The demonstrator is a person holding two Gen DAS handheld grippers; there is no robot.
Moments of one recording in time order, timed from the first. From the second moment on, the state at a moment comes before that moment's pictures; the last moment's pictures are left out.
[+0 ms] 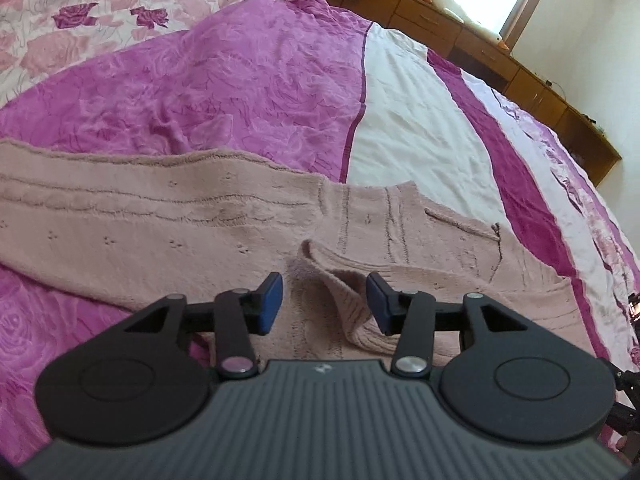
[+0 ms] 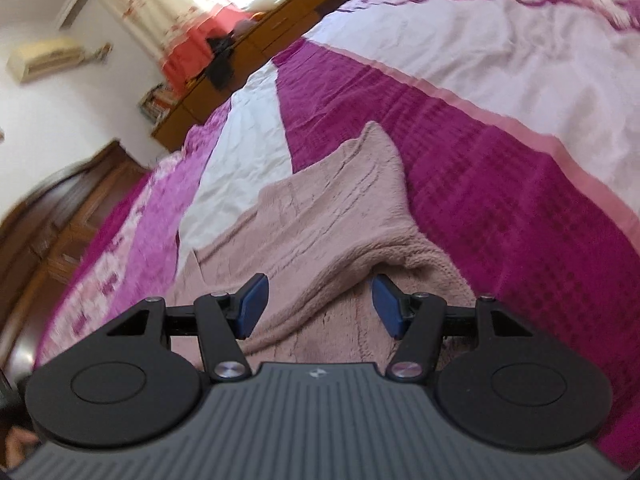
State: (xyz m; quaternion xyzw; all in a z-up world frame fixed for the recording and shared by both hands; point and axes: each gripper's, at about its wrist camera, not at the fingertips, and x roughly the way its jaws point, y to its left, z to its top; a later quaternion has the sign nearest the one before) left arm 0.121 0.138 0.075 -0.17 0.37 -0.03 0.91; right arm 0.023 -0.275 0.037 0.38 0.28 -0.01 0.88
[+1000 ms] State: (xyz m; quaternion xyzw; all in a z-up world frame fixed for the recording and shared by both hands) left arm 0.117 0.122 0.058 -0.09 0.42 0.00 0.90; right arm 0.028 -0.291 0.027 0.34 0.30 -0.07 0.89
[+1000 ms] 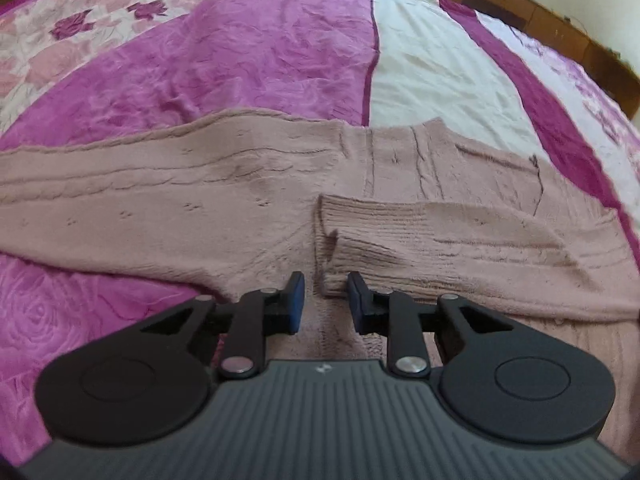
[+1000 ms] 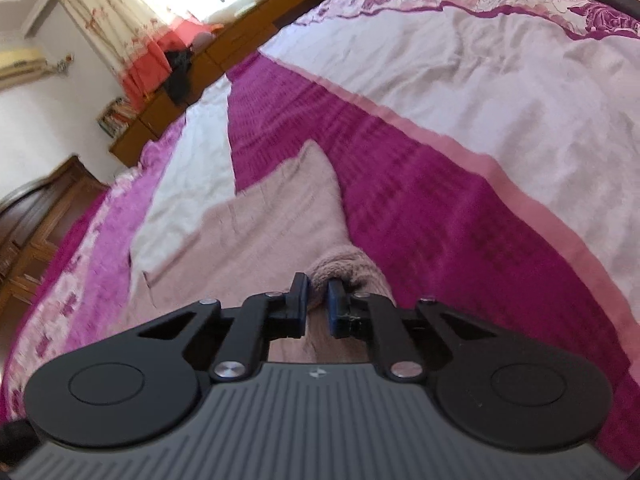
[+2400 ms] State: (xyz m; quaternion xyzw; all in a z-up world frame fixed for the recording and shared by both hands) left arm 0.150 0.087 0.062 -0.02 0.31 -0.01 0.95; right arm 0.160 -0.299 0.030 0.17 0.25 -0.13 0.94
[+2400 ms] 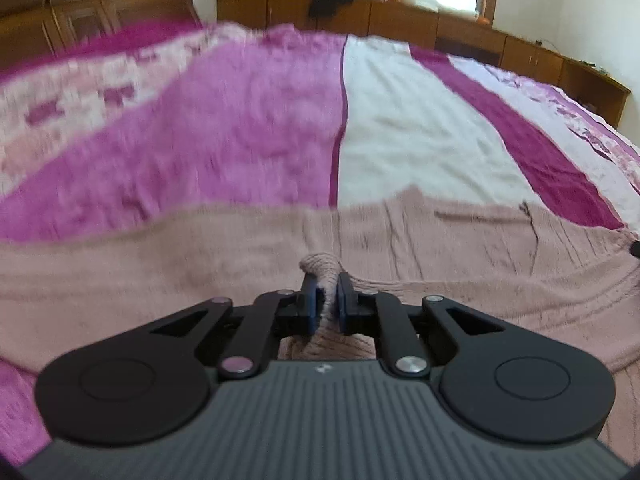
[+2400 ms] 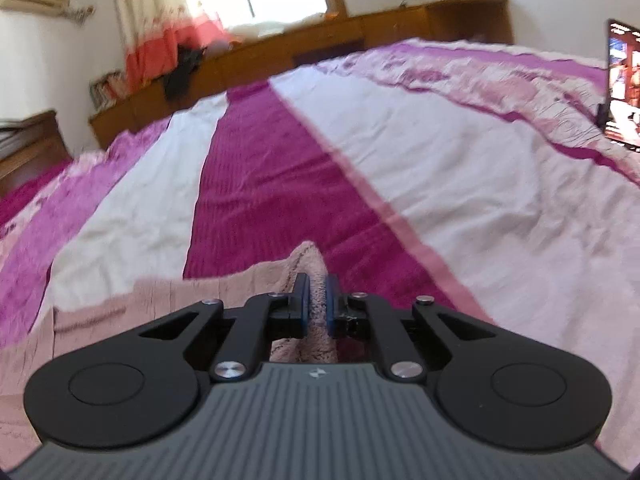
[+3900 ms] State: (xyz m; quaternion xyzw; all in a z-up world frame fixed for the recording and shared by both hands) left arm 0.062 0.249 0.116 -0.11 0.35 0.20 0.91; right arm -0.004 -0.215 0.112 0.21 0.27 0.03 0.94
